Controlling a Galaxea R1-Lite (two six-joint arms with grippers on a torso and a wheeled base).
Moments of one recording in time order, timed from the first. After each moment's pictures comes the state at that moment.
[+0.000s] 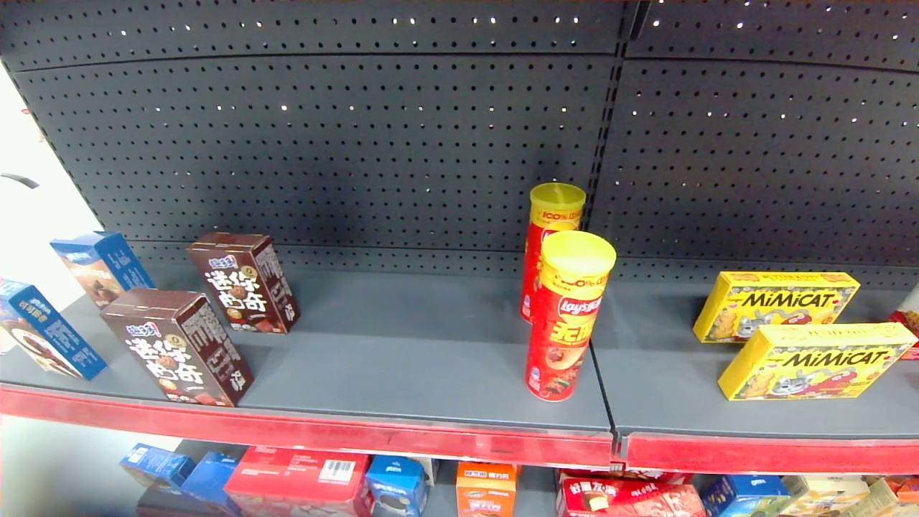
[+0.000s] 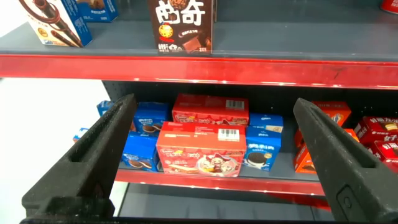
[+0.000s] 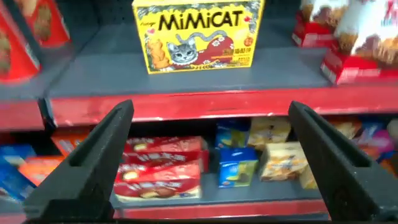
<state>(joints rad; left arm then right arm) 0.00 0.00 0.00 0.00 0.00 0.01 0.00 0.00 0.00 -0.07 -0.13 0.06</state>
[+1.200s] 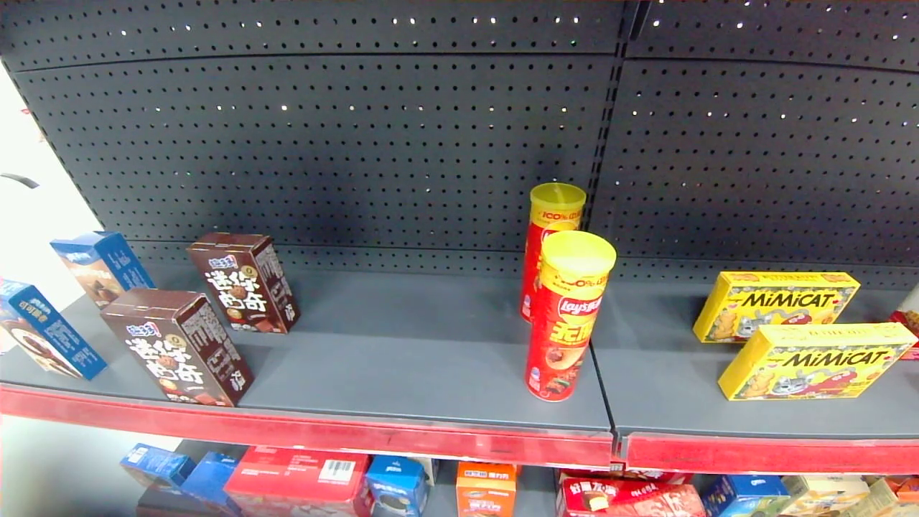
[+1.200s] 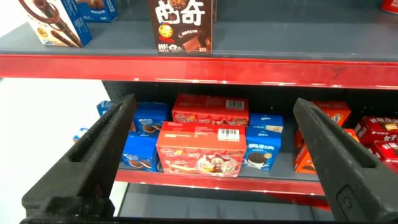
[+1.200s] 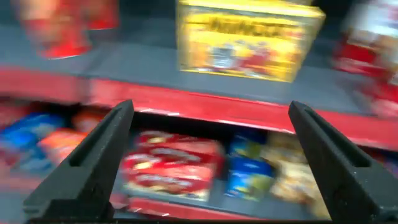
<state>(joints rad) 0.00 0.00 0.00 0.00 0.00 0.01 0.00 0.00 0.00 -0.06 0.11 -0.08</state>
